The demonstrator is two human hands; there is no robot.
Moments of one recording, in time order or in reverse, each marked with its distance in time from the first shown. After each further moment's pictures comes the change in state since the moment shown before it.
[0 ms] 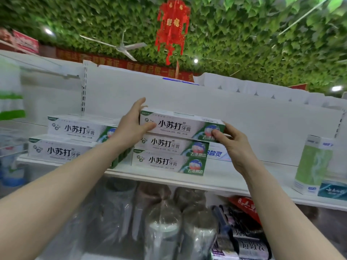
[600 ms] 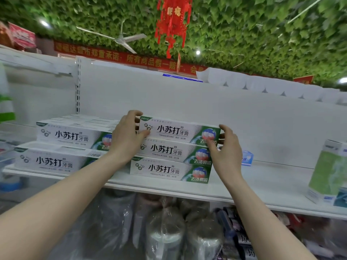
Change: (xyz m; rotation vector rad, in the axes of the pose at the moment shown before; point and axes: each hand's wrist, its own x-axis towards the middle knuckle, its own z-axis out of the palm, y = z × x) left_hand 0.027 -0.042 0.017 0.274 0.162 -0.021; right_hand 0.033 0.051 0.030 -0.709 0.366 -0.194
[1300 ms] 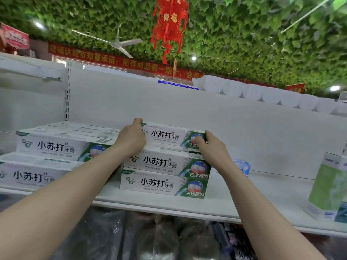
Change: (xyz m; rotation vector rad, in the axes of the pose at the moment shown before) left_hand 0.052 0.007 0.030 0.181 -0.282 -0.126; right_hand 0.054 -0.018 0.014 -0.043 -0.438 0.158
